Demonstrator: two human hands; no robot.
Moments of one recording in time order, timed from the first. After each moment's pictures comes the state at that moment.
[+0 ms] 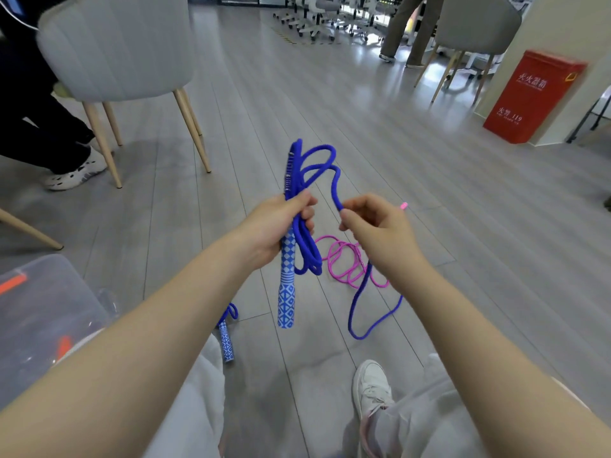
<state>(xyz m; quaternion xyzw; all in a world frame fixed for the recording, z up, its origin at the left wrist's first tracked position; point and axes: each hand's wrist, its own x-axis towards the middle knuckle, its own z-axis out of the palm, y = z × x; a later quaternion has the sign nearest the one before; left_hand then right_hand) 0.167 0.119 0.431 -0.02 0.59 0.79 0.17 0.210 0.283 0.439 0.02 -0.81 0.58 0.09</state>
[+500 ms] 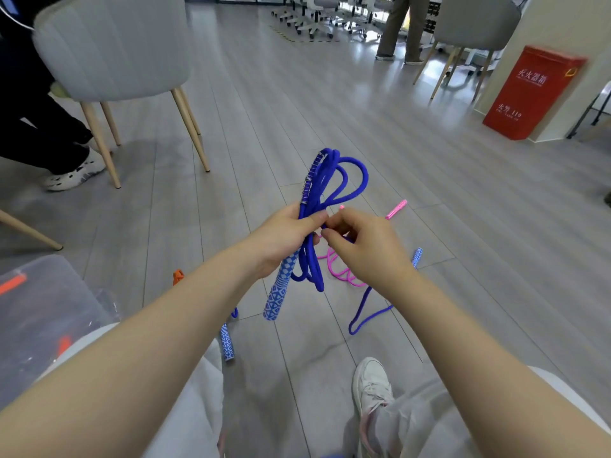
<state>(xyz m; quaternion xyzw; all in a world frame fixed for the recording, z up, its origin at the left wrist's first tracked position) 0.182 0.128 0.423 0.06 0.73 0.66 0.15 0.214 0.280 0.424 0.09 -0.92 0.37 0.08</state>
